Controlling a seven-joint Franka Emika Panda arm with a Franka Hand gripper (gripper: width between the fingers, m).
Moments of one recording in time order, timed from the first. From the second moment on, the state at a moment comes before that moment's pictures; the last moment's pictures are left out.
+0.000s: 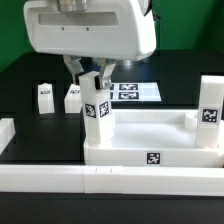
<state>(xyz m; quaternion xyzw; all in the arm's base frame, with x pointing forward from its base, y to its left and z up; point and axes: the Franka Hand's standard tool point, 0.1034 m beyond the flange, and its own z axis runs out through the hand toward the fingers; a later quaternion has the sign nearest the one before) 0.610 -0.065 0.119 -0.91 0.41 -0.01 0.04</state>
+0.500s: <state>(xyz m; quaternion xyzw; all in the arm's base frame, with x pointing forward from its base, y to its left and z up) 0.611 -0.059 0.120 -0.86 0.51 -0.01 0.04</state>
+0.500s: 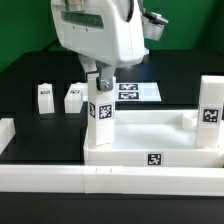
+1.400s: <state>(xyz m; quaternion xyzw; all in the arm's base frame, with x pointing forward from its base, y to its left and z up) 0.611 -0.057 0.120 -0.99 0.15 -0.03 0.04</state>
